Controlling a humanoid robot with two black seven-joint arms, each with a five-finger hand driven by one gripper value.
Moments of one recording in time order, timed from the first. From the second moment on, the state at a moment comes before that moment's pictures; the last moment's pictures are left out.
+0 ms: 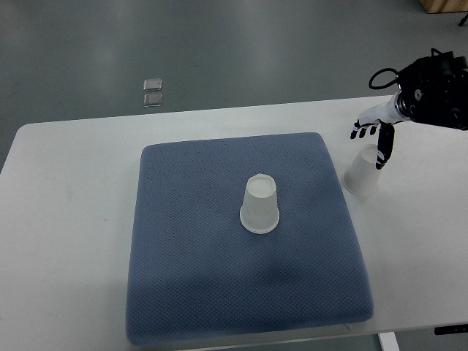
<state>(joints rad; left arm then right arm) -0.05 0.00 0.04 -0.33 0.05 0.07 0.09 1.66 -0.26 -1.16 0.88 -0.42 0.26 0.07</state>
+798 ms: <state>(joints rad) -0.04 0.00 0.04 -0.33 0.05 0.07 0.09 1.58 -0.26 -1.16 0.83 -0.42 0.22 0.08</state>
